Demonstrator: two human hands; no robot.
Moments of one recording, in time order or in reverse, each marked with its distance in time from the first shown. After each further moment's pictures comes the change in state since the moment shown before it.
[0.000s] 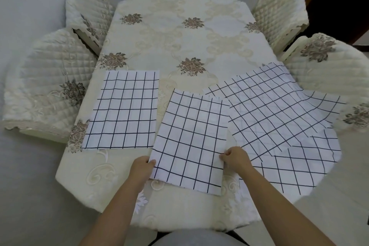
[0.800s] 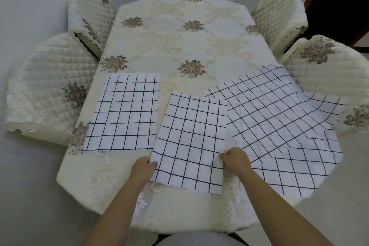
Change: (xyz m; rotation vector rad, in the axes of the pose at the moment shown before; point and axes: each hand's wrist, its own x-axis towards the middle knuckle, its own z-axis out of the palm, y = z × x) left_hand 0.000 0.007 0.002 0.147 0.011 0.051; right_hand 0.000 -0.002 0.001 0.013 0.060 0.009
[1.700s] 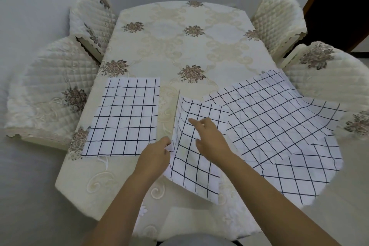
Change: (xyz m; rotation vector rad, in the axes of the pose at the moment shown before) left_hand -0.046 0.076 -0.016 0.414 0.100 0.501; right_hand -0.019 -0.089 -0.013 -0.210 0.180 -0.733
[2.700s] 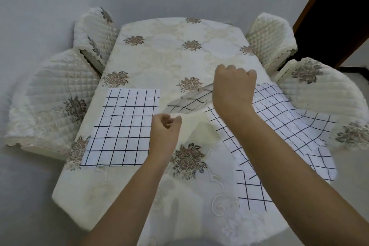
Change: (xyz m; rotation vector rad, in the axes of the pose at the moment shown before) left_hand 0.013 0.073 -0.042 -0.882 0.286 -0.149; right_hand 0.033 -0.075 -0.153 -0.589 0.383 0.200
